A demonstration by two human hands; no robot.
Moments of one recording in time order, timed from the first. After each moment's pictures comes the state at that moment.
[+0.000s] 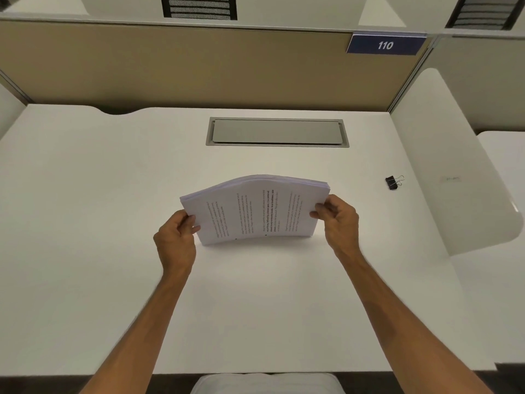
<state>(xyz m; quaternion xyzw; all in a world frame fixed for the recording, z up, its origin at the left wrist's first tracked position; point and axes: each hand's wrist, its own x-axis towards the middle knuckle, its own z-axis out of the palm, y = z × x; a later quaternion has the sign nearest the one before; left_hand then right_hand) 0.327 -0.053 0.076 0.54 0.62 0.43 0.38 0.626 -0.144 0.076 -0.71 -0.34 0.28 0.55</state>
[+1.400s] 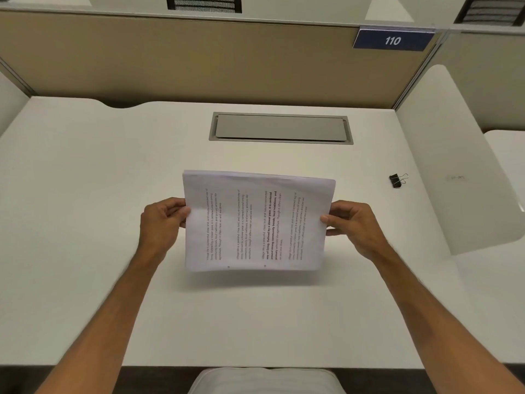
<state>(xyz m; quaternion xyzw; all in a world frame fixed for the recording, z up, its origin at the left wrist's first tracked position) 0.293 -0.023 0.107 0.60 0.58 0.33 0.44 0.660 -0.169 0.101 -0.62 -0.39 0.46 0.49</state>
